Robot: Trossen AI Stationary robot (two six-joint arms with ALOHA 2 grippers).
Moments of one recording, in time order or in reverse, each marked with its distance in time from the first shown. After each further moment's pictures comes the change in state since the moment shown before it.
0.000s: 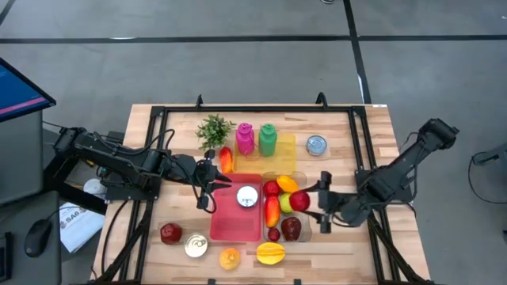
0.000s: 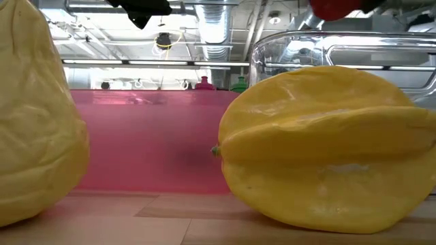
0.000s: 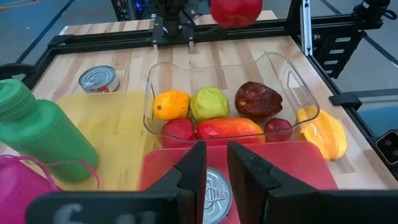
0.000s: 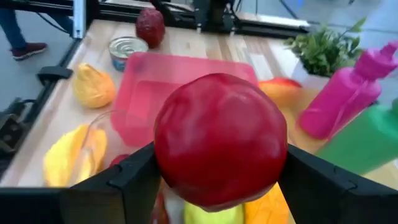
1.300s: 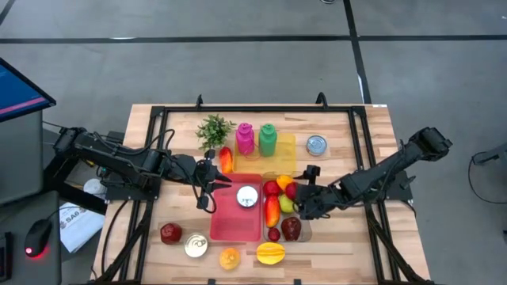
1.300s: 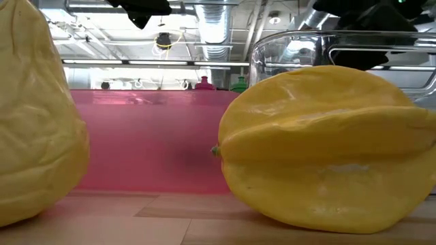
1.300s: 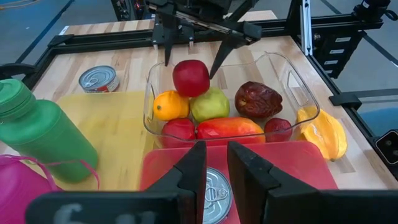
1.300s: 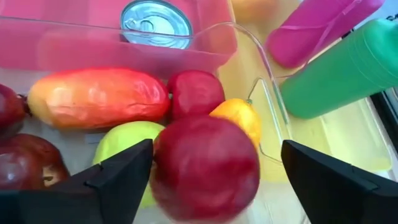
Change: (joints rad) left arm 0.000 0.000 0.000 0.000 0.000 0.000; right arm -0.223 0.223 0.000 -0.126 -0.090 0.002
